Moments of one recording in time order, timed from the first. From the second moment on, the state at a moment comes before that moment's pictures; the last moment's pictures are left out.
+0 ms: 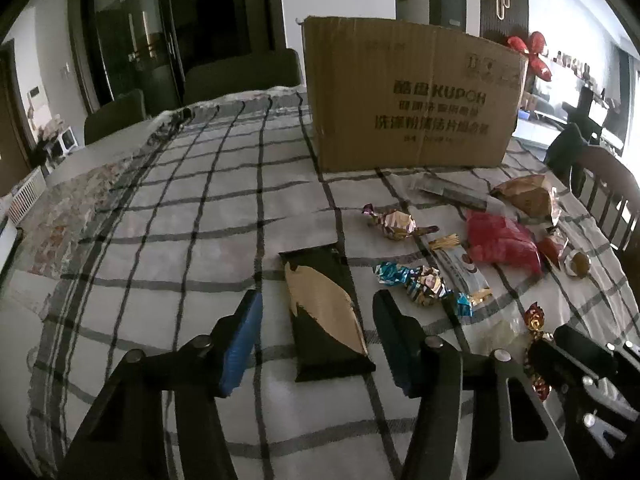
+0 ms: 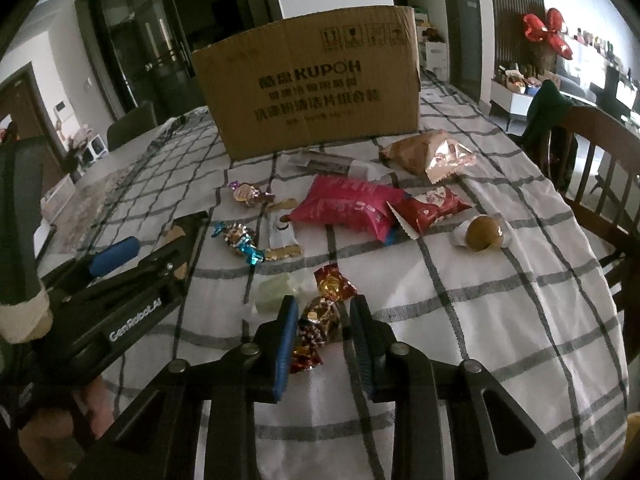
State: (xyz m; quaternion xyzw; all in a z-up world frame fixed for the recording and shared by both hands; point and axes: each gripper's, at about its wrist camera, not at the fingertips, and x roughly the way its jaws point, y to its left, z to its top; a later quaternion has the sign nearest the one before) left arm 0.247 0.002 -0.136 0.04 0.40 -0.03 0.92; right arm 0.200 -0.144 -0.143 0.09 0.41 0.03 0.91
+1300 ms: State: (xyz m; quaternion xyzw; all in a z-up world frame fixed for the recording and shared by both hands) left arm 0.222 0.000 -0.093 0.01 0.38 -0.06 0.92; right arm 0.190 -0.145 -0.104 0.06 0.35 0.05 0.93
